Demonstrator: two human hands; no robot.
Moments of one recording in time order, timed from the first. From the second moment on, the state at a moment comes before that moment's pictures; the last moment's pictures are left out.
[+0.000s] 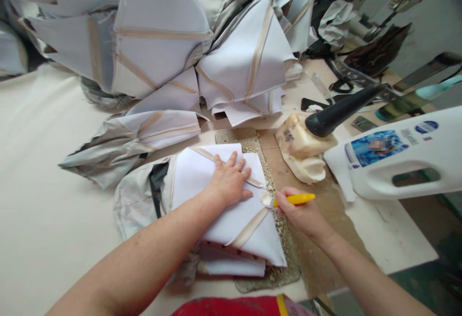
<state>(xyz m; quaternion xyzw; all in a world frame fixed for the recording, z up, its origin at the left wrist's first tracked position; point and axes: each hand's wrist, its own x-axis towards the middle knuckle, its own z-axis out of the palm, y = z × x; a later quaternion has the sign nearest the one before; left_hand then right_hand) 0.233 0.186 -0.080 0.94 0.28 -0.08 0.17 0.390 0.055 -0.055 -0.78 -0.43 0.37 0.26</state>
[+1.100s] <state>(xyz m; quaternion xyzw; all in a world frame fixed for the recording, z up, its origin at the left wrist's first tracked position) 0.233 0.185 -0.091 0.95 0.27 -0.04 0.15 0.364 -0.006 -0.057 -0.81 -0.37 0.33 0.29</state>
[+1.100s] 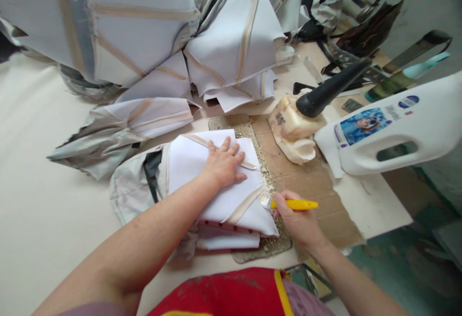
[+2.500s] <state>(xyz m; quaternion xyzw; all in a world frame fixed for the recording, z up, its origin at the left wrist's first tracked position) 0.174 0.080 -0.068 0.97 0.07 -0.07 0.22 0.333 -0.096 -0.049 -0.76 -0.55 0.24 0.27</state>
